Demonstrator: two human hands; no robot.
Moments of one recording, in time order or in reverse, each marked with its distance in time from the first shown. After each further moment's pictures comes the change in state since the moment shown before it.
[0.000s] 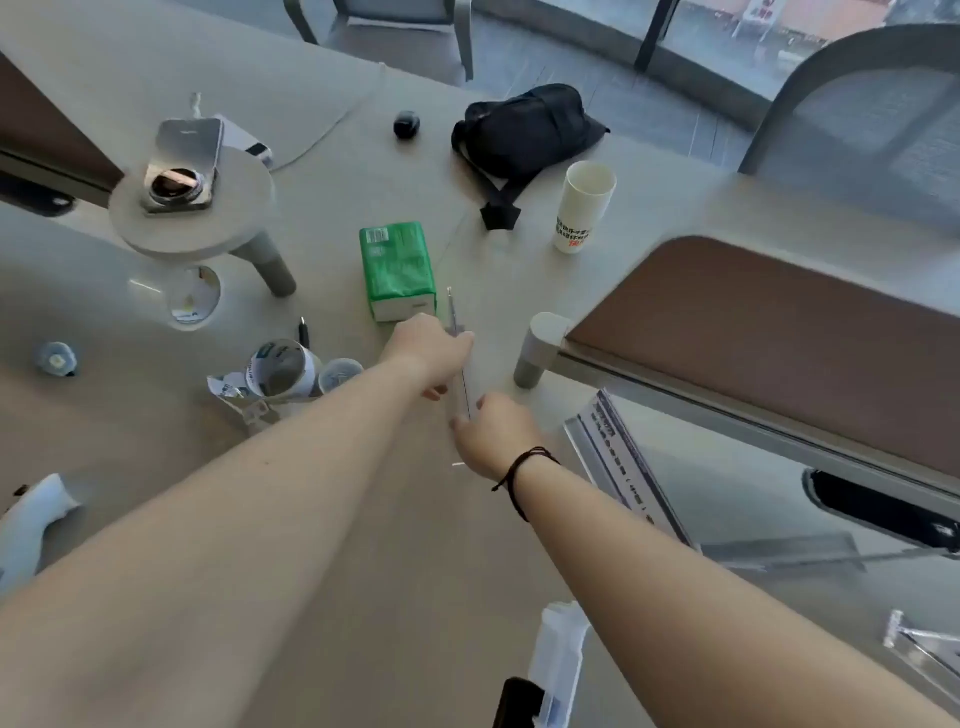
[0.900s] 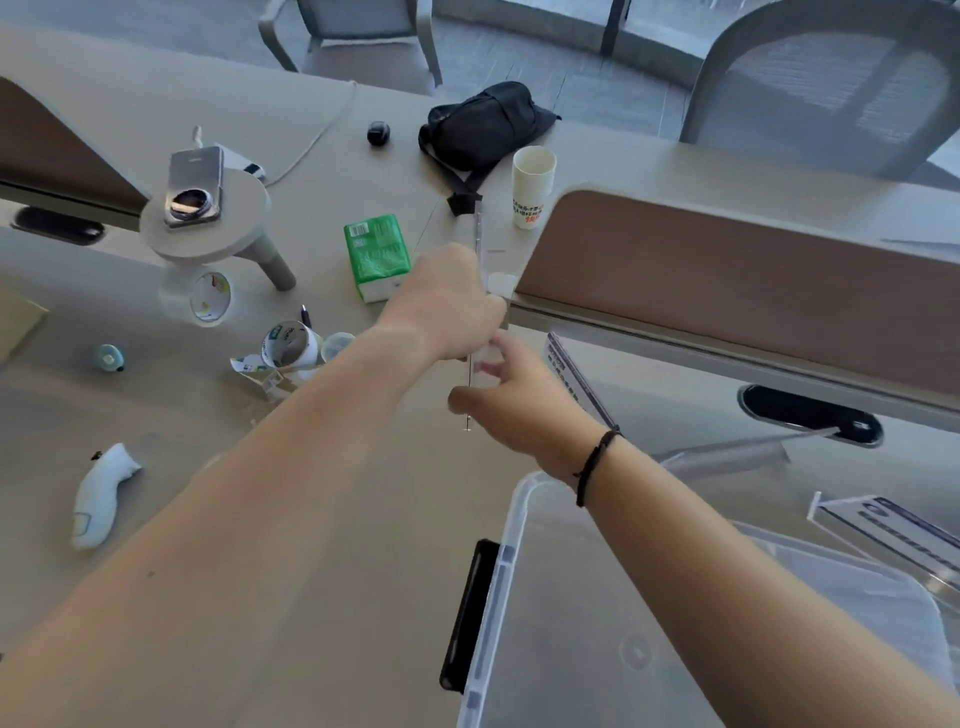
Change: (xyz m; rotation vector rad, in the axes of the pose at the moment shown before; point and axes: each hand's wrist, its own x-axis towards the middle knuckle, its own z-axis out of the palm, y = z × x) left_hand -0.174 0.087 -0.032 0.255 0.102 0.392; right_hand -0.153 0.026 -0.072 0.561 -0.033 -0.254
